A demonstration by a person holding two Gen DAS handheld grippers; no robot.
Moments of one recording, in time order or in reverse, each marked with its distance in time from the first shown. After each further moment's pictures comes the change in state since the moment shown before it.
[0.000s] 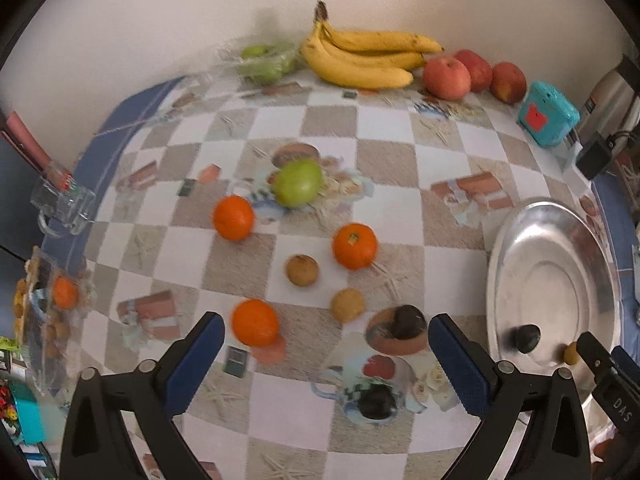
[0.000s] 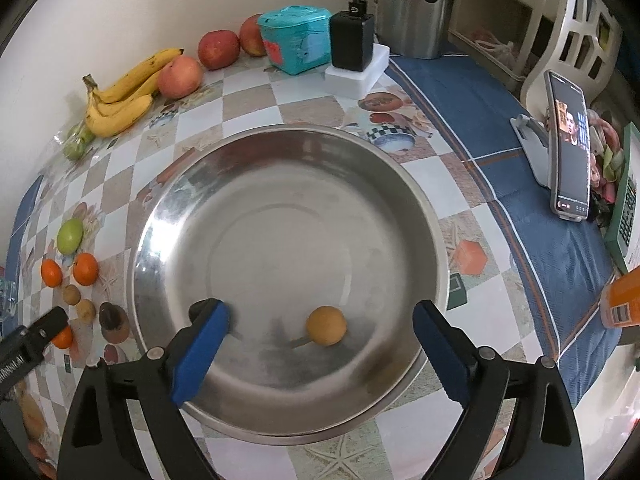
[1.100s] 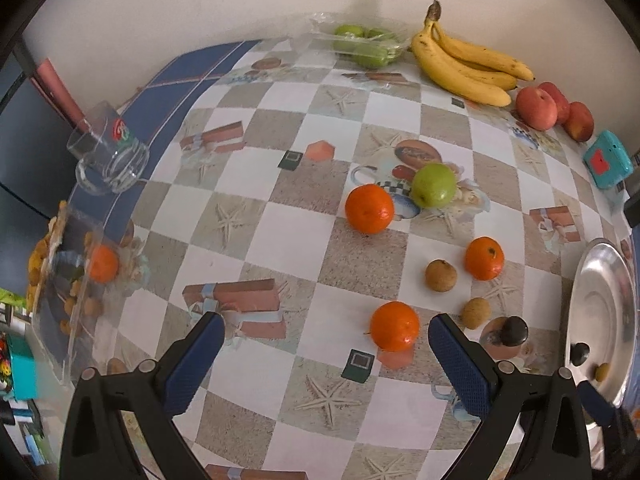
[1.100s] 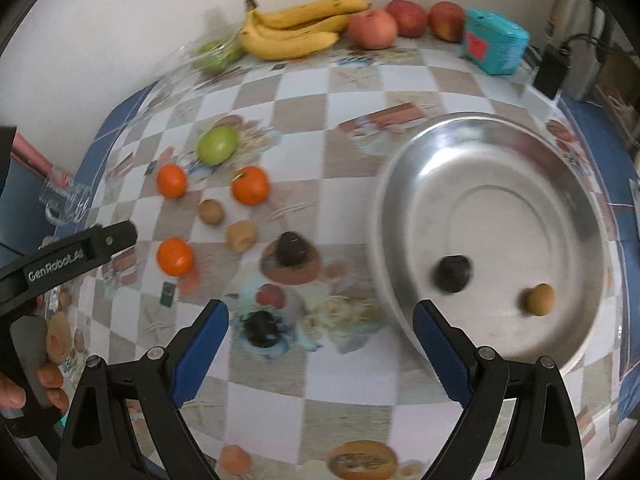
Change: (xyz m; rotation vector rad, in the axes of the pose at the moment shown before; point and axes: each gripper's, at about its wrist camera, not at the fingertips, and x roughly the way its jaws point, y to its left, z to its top) left arm 0.016 0.105 0.001 -0.149 0.073 0.044; right arm -0.011 0.151 -0.043 -0.280 0.102 0.249
